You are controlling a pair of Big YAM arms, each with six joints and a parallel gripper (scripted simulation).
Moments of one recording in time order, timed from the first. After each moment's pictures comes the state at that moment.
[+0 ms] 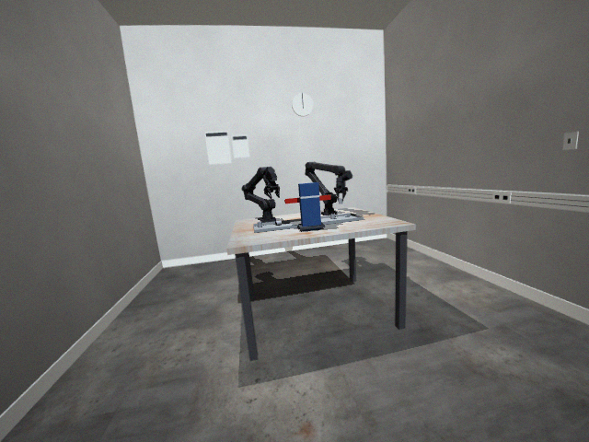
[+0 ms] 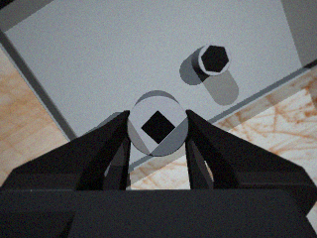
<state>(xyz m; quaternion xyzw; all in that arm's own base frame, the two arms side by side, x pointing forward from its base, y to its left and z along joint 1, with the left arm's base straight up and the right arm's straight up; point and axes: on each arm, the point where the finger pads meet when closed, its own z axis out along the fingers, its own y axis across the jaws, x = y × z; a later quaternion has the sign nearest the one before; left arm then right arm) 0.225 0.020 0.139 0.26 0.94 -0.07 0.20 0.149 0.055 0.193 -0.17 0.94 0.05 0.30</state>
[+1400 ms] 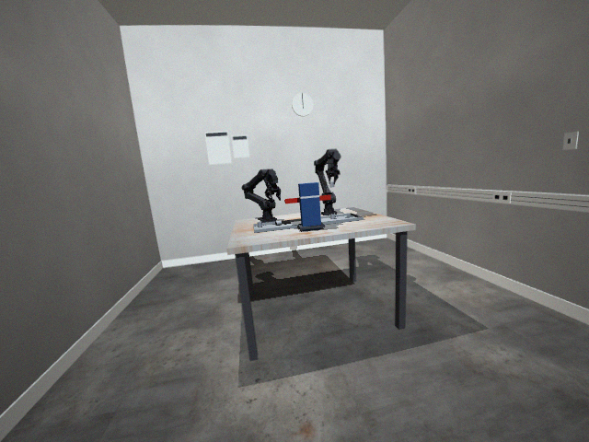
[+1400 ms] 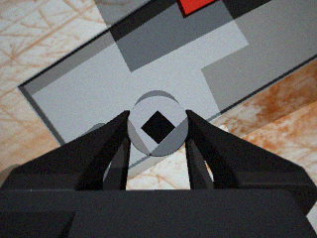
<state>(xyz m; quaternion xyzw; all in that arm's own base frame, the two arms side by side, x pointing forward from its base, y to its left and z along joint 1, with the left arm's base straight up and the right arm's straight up) 0.262 -0.057 0.274 0.27 0.94 -0.08 0.20 0.161 0.060 0.175 -0.17 0.94 0.05 0.30</state>
